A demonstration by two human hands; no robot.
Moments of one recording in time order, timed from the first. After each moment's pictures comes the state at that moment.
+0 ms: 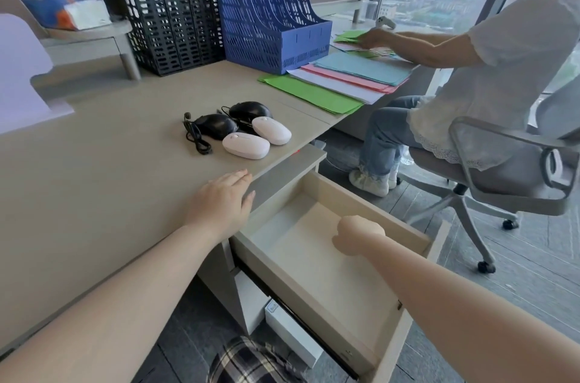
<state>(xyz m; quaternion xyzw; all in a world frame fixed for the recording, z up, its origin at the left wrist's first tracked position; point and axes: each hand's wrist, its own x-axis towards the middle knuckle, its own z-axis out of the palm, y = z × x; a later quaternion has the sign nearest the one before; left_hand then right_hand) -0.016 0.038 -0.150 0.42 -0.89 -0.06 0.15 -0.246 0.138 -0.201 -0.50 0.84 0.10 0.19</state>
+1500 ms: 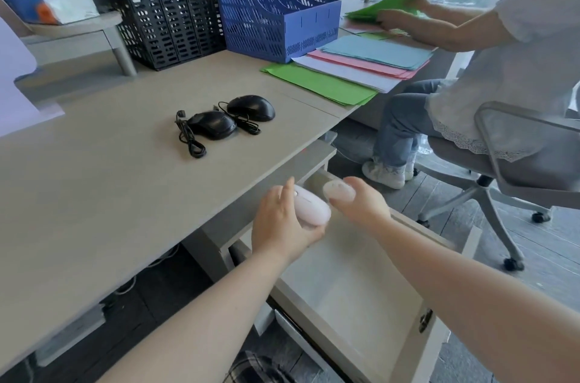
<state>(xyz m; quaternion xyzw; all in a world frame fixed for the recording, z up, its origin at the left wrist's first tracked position) -0.106 0.063 -0.198 0.48 -0.82 -0.19 0.24 -0.277 0.088 -0.204 -0.41 0.84 -0.27 0.22</state>
